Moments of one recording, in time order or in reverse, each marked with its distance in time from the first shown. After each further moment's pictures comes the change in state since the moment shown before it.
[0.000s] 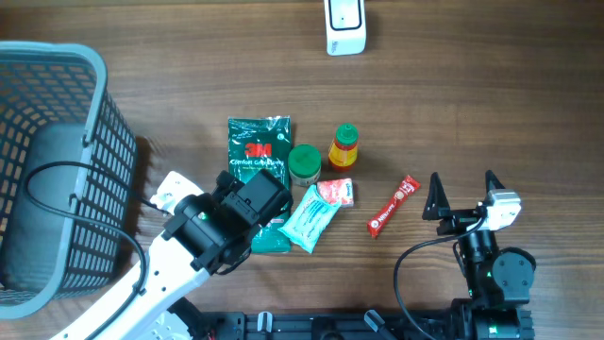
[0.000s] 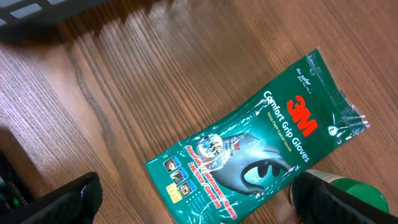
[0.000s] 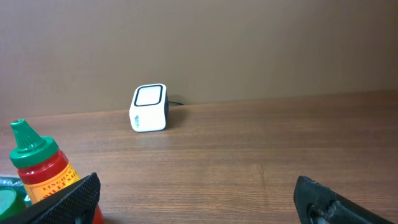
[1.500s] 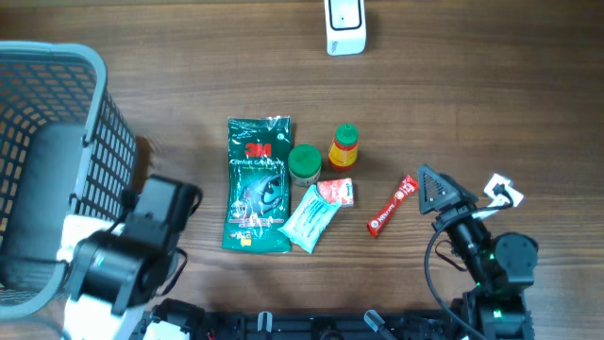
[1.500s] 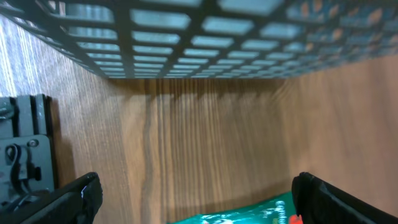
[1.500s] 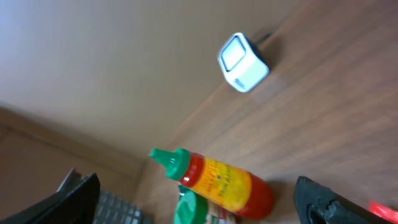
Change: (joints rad) left arm 0.450 -0.270 0.000 -0.144 -0.035 0.000; right arm 0.000 0.282 0.084 0.133 -0.312 0.830
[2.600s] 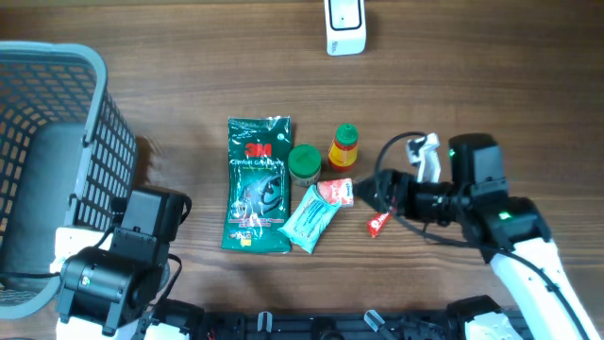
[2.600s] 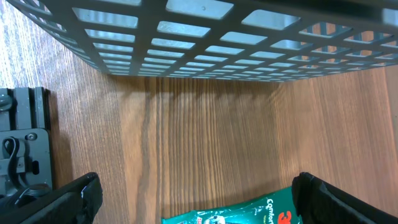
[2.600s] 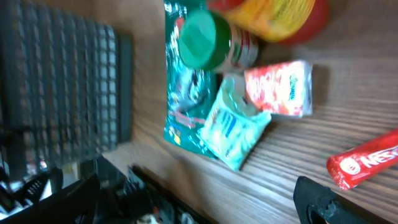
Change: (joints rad) left arm 0.034 -0.059 0.000 -0.006 0.023 0.000; right arm 0.239 0.723 0.663 -0.820 -0.309 -0.416
